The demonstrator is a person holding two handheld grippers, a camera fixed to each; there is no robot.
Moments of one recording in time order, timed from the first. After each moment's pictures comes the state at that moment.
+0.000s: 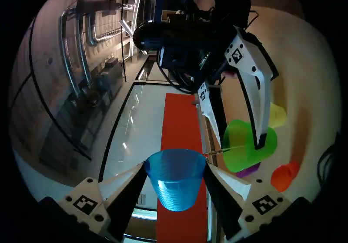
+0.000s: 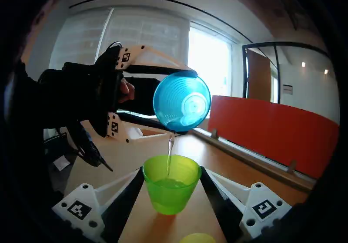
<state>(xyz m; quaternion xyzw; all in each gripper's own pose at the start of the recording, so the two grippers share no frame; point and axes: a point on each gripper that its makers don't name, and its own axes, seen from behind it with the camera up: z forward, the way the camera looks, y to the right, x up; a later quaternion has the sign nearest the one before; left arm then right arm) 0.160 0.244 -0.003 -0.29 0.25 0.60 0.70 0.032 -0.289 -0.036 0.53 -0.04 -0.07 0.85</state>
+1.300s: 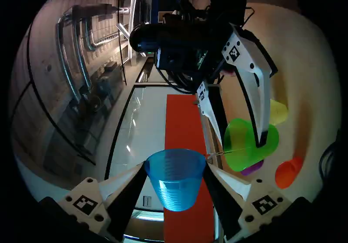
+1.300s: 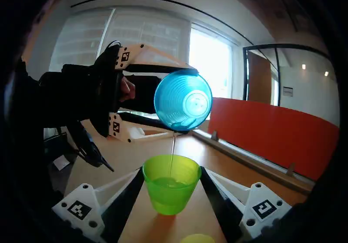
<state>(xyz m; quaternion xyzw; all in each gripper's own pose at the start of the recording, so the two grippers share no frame) 0.163 0.244 -0.013 -0.28 0.26 0.62 0.69 0.038 -0.290 -0.039 0.53 -0.03 -0.07 0.85</state>
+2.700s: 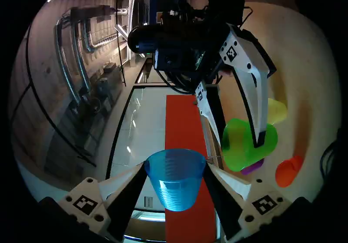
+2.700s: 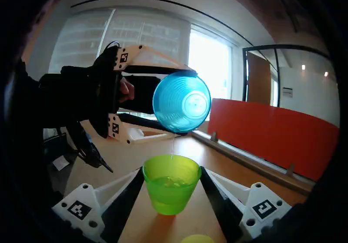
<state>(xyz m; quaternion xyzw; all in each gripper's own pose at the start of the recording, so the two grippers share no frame) 0.164 0.243 -0.015 -0.28 0.27 0.62 0.68 0.038 -0.289 -0.038 0.53 -0.03 -0.07 0.85</state>
